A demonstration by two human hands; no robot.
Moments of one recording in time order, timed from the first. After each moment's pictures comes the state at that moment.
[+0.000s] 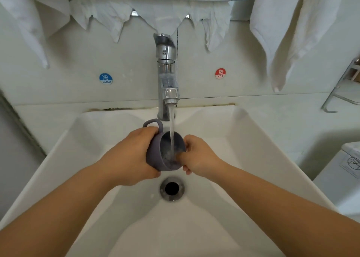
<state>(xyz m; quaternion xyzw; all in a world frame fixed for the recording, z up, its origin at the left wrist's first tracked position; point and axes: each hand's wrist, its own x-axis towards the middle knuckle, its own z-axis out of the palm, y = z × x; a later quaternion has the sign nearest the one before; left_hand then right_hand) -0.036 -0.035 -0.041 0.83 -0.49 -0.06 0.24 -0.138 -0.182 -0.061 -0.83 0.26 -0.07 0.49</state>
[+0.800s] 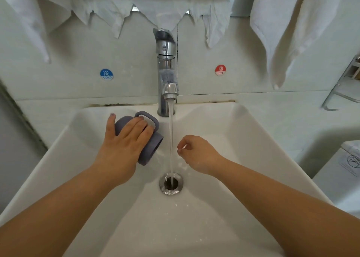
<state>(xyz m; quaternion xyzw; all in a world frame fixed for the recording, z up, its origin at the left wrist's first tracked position) -0.011 -0.020 -0.086 0.79 -0.53 0.31 0.01 -0.139 -0.196 -0.078 -0.88 0.25 -0.05 0.39</state>
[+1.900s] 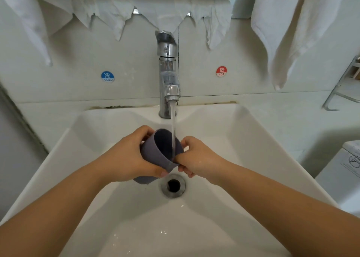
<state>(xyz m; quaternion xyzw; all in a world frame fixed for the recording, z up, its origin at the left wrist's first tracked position) -0.035 -0.025 -0.046 0.79 -0.42 -0.20 0.39 -0.151 -0.167 -0.047 -0.79 0.27 0.00 0.55</state>
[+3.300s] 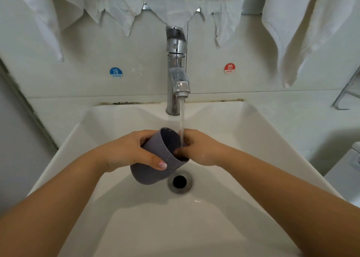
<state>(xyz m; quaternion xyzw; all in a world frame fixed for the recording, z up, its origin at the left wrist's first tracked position) -0.020 -0.016 -0.038 0.72 -0.43 -0.37 0.40 -0.127 -0.181 -0.048 -0.92 0.11 0.00 0.38</state>
